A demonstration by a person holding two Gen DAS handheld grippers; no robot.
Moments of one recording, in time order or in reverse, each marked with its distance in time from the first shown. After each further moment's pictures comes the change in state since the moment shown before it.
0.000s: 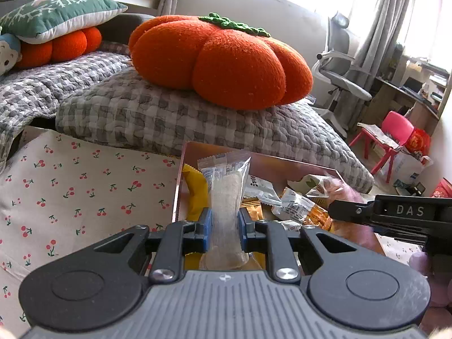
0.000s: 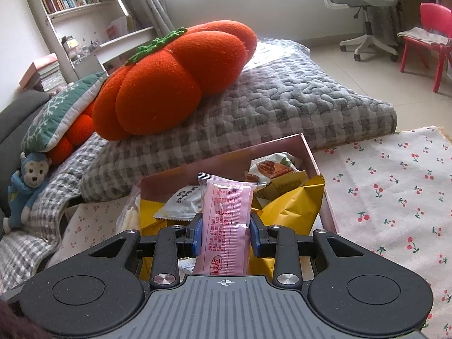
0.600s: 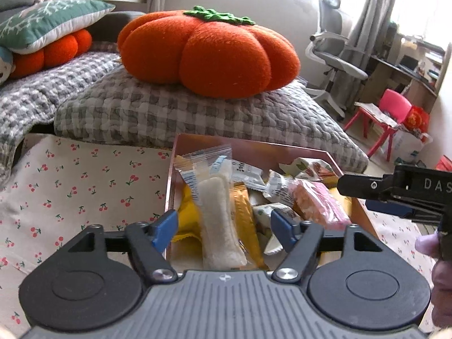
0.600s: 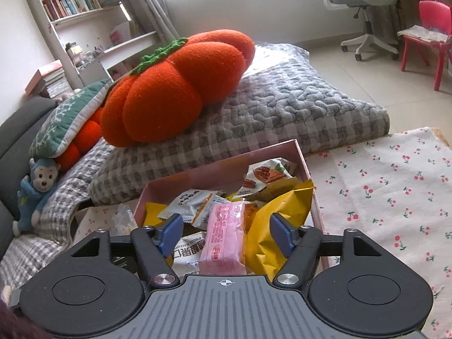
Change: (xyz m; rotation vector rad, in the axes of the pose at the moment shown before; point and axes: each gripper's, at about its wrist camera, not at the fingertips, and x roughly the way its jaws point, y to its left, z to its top) left arm -0.014 -0.016 0.004 0.078 0.071 0.009; right arm -0.028 -0.009 0.006 0.013 -0.003 0.029
